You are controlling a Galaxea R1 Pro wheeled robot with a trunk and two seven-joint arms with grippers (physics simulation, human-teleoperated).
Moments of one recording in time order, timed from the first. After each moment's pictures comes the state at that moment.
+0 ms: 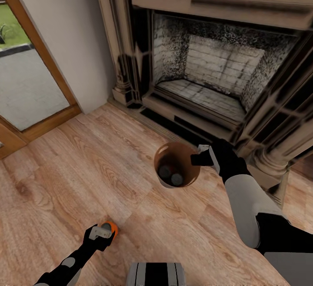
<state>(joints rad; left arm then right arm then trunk) -0.52 0.12 -0.11 -0.25 -0.04 -0.43 -0.21 -1.11 0.05 -0.14 -0.70 0.26 1.04 0.33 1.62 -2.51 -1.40</state>
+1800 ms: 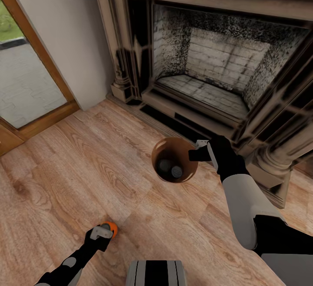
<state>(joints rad) -0.52 0.11 -0.13 -0.25 -0.04 -0.43 -0.21 -1.10 0.08 -0.14 -0.77 0.26 1.04 0.32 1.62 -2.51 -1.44</state>
